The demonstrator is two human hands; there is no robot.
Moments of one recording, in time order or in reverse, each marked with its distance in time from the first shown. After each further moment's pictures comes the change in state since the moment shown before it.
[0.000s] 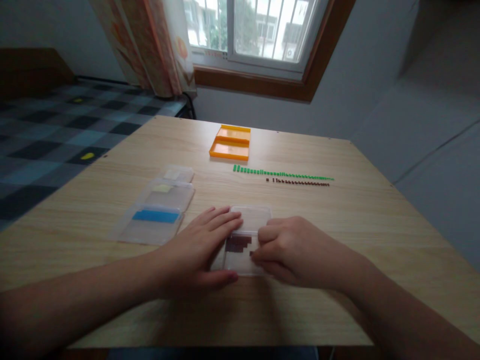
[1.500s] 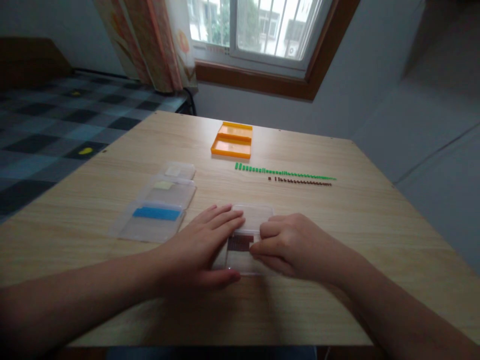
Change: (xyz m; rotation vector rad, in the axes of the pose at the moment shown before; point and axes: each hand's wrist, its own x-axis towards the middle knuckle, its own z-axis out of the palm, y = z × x) left_hand 0.000 0.002 -0.001 0.001 -0.019 -0.003; right_hand 0.001 0.007 0.008 -0.099 0.093 -0.047
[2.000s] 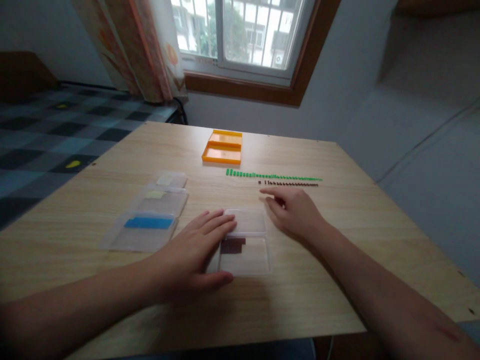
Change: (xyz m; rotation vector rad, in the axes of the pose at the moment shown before) left_hand -0.001 -0.005 0.002 -0.025 0.035 -0.006; right_hand 0.000 0.055 0.014 0.072 0.506 0.605
